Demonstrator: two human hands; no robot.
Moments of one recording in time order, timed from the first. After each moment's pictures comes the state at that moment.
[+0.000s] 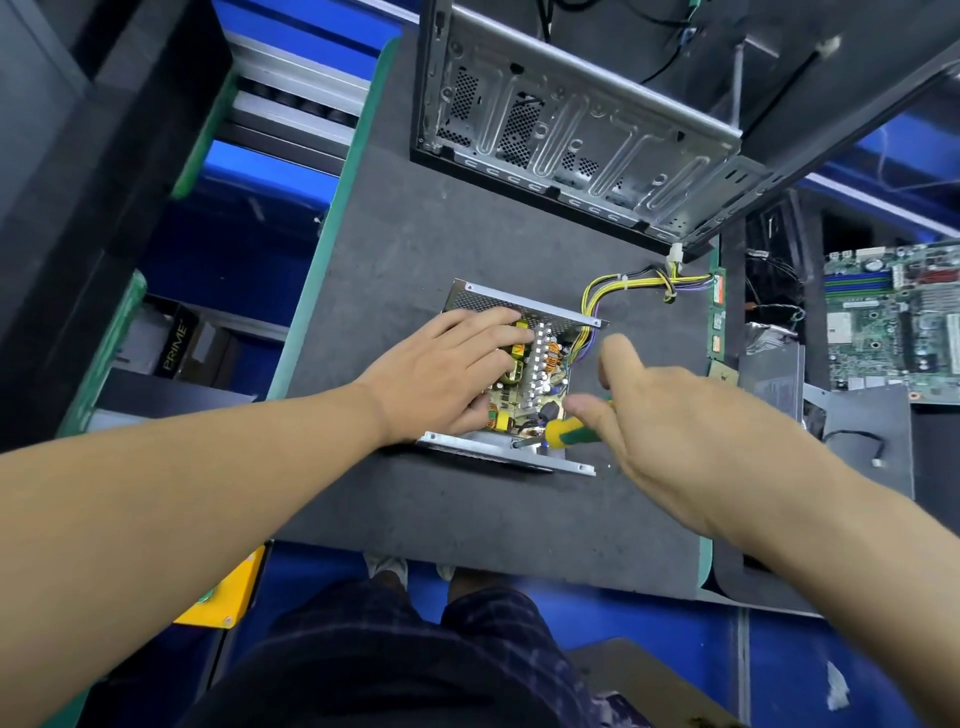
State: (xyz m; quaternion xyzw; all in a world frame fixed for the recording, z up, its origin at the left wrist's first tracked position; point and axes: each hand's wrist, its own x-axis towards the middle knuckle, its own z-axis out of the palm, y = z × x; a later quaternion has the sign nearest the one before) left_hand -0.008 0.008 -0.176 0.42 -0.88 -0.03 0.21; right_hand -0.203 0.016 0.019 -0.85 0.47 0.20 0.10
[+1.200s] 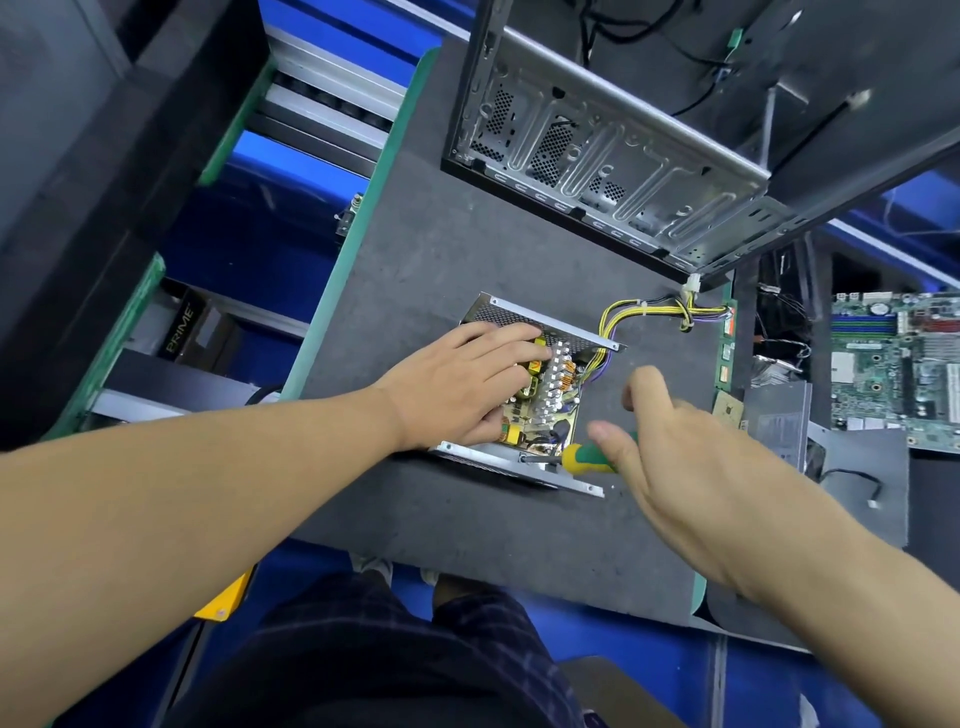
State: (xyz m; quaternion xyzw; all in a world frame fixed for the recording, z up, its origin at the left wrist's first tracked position) left_hand -0.009 0.009 -0.178 0.43 -0.88 -0.03 0.22; right_hand -0.197 0.023 0.021 -0.82 0.50 0.23 0.13
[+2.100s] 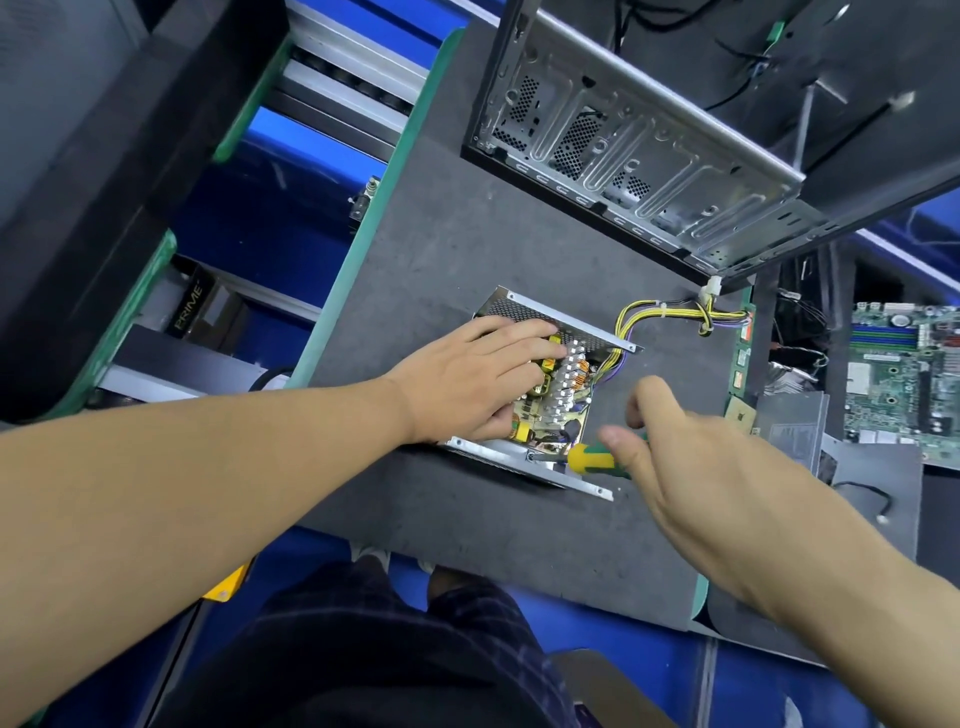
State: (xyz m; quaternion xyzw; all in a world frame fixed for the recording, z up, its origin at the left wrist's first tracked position) left_hand -0.009 0.009 -0.178 0.42 -0.88 -0.02 0.22; right_hand -0.196 0.020 0.023 -0.83 0.49 0.22 0.15
